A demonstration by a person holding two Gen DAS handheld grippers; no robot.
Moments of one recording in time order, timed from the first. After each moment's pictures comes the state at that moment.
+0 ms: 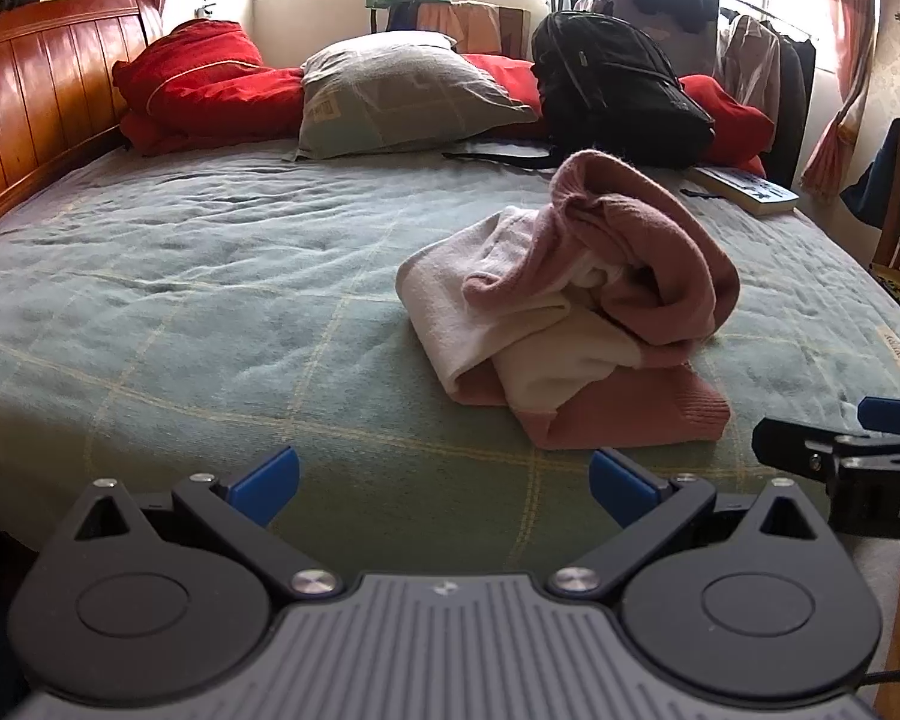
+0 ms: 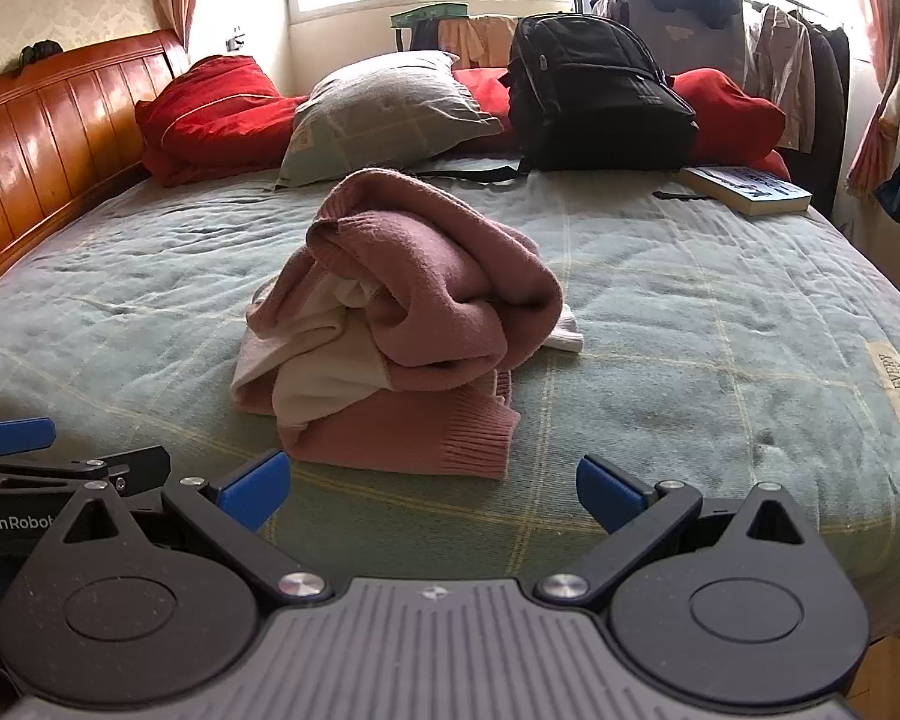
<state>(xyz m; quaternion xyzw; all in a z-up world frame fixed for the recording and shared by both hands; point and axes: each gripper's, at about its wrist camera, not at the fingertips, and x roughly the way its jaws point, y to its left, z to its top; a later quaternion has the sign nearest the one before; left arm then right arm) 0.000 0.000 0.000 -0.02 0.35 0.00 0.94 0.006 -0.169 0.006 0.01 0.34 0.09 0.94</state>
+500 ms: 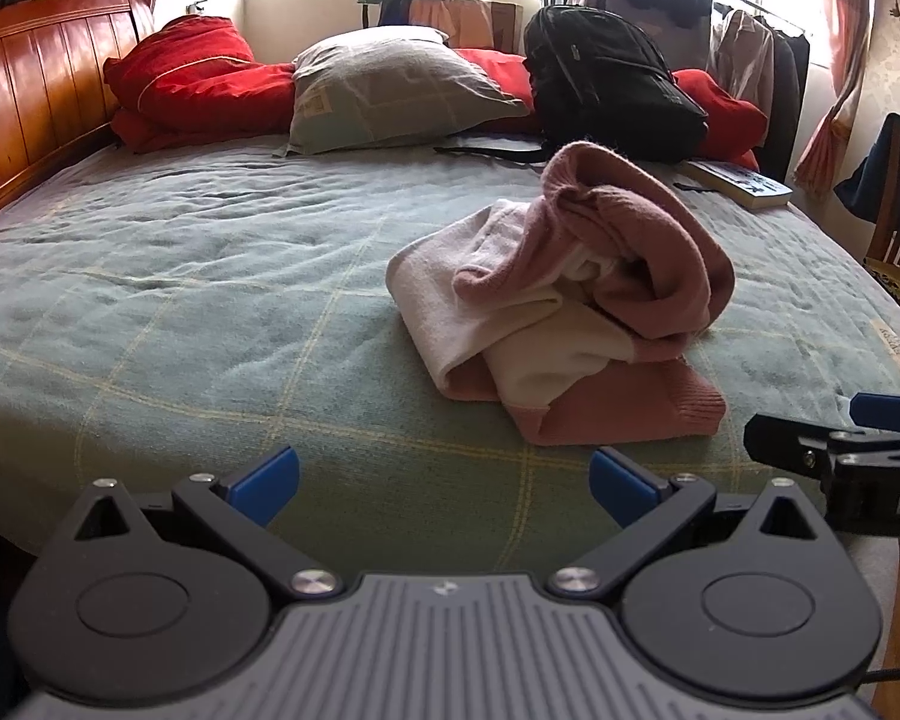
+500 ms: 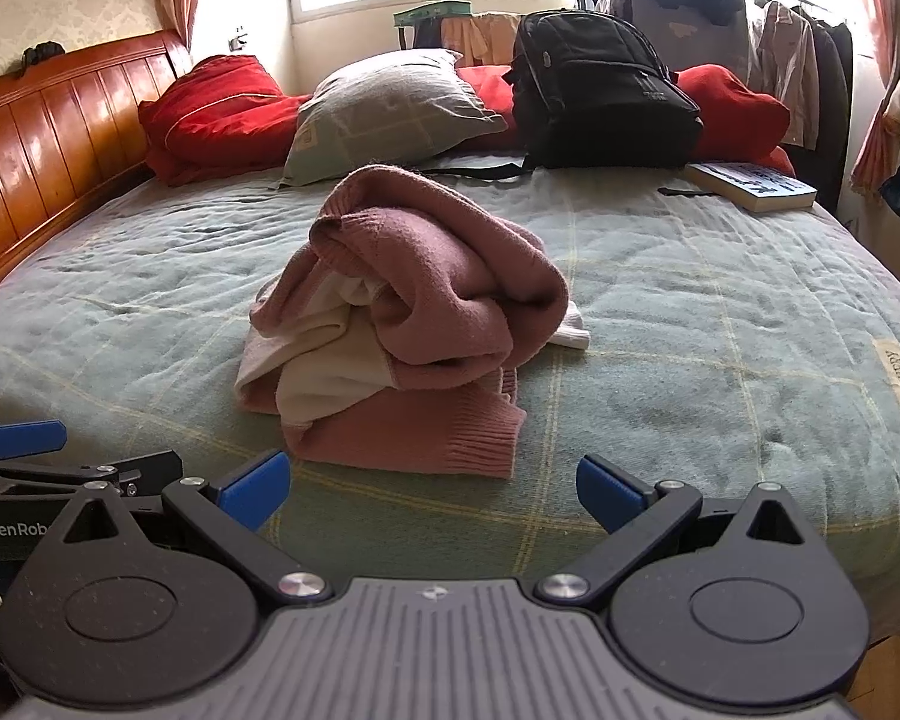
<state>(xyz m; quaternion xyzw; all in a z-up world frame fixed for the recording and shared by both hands) 0.004 0.004 -0.007 -0.02 0.36 -0.01 0.93 0.007 -0.168 0.005 0.01 0.35 0.09 0.93</state>
